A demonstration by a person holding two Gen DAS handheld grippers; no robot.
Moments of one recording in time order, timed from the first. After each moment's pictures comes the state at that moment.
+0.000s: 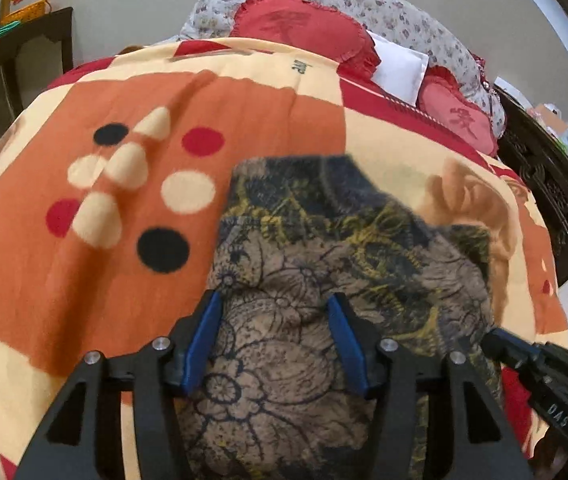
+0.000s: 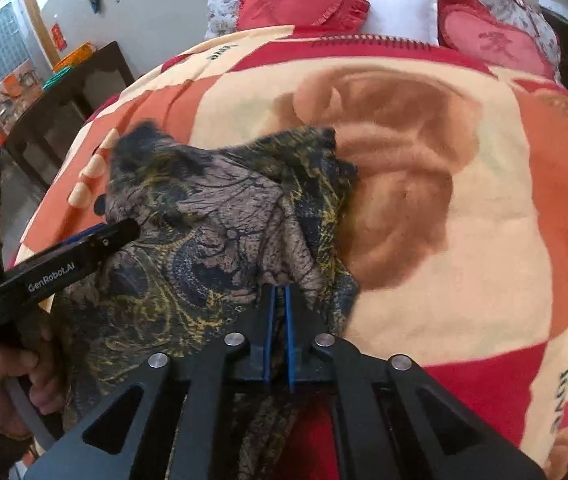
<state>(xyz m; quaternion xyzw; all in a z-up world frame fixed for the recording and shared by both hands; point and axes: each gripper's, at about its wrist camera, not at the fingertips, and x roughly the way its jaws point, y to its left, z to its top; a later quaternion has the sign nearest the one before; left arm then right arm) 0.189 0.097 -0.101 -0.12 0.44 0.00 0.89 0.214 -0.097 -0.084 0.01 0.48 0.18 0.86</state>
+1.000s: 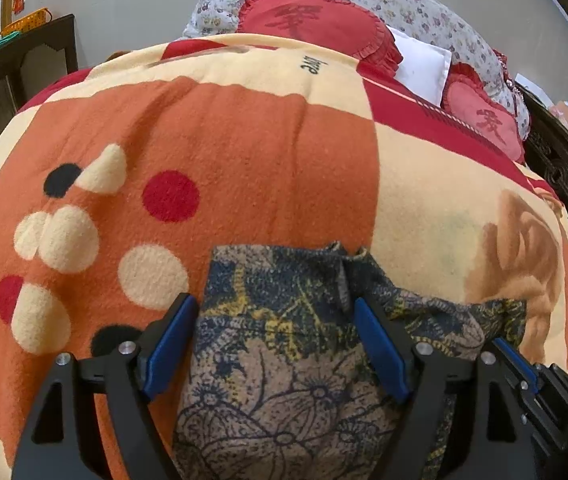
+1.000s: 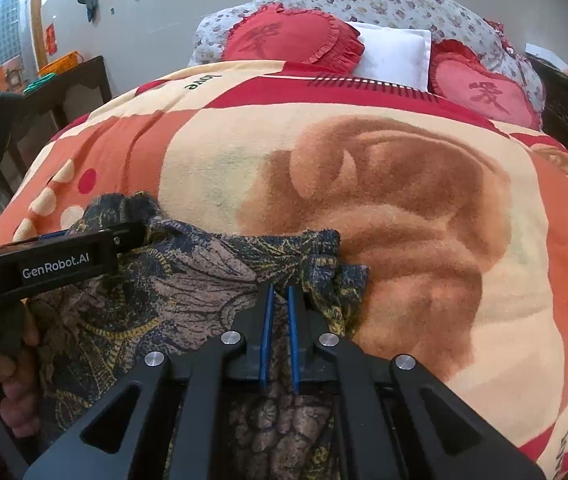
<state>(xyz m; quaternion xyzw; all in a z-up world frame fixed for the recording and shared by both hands) 0.260 0.090 -0.129 -0.10 0.44 0.04 0.89 0.256 -0.058 -0.115 -0.04 0.41 0.13 0.90</state>
